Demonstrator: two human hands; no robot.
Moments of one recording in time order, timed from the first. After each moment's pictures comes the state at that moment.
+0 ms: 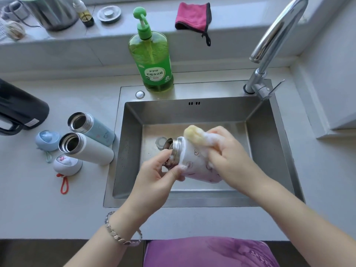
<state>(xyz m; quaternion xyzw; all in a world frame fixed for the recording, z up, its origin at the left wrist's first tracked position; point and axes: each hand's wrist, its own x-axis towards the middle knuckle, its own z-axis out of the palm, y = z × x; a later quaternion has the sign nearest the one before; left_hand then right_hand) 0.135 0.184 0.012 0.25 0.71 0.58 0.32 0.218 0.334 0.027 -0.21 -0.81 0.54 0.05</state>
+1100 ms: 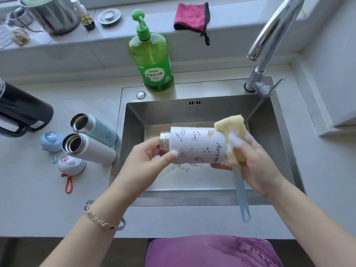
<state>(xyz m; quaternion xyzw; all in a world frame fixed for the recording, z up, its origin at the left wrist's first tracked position) 0.111 0.186 0.037 0.21 0.74 0.52 0.38 0.246 0.354 0.014 -0.28 -0.49 0.82 0.08</state>
